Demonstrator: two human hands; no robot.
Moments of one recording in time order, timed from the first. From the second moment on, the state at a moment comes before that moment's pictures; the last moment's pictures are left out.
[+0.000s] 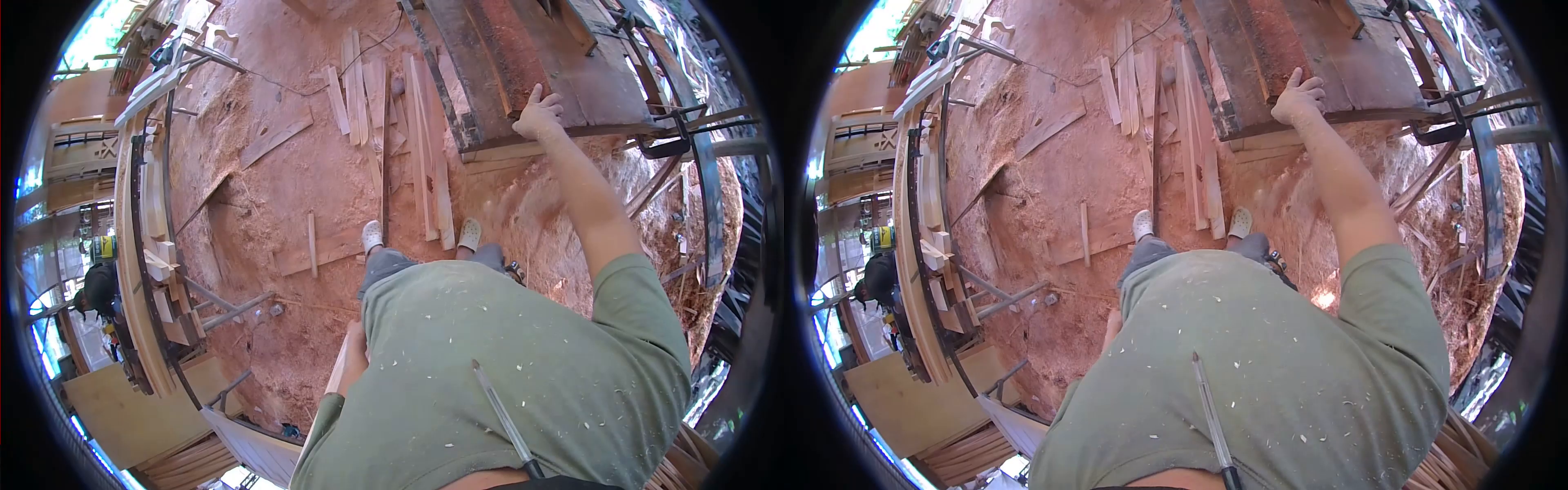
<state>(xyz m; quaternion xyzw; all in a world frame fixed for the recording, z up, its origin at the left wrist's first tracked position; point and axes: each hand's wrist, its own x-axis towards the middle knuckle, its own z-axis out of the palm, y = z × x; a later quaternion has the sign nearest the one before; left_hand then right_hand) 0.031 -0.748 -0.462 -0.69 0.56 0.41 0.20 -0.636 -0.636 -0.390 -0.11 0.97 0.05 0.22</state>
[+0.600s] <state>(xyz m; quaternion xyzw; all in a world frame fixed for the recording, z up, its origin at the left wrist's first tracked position) -0.056 -0.820 -0.487 -0.70 0.61 0.35 0.15 -0.628 -0.630 -0.375 -0.14 0.96 0.01 0.23</state>
